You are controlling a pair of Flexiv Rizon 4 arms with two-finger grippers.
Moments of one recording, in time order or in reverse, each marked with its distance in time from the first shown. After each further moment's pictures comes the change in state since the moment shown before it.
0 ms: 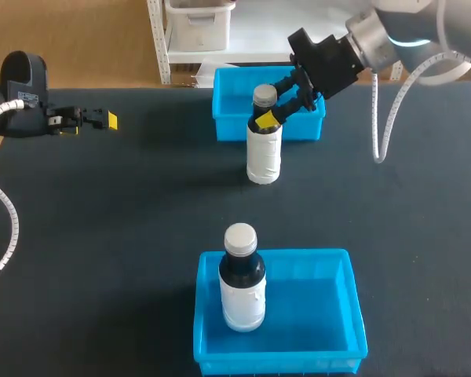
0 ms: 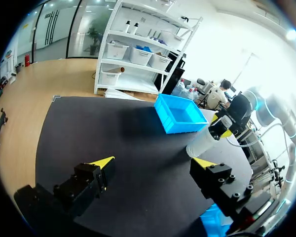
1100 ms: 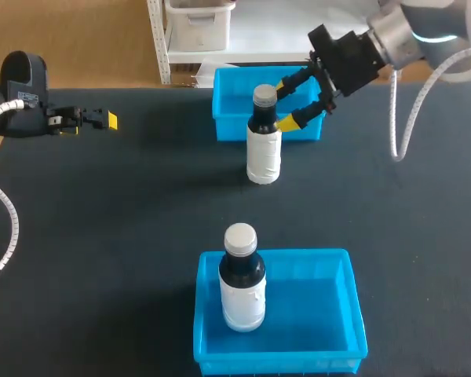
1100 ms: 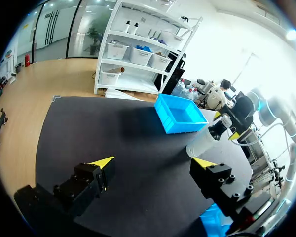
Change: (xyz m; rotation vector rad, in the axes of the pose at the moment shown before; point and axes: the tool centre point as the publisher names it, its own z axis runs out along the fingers) left arm 0.000 0.000 0.000 0.000 0.000 0.000; right arm 0.010 0.007 -0.029 0.015 0.008 -0.016
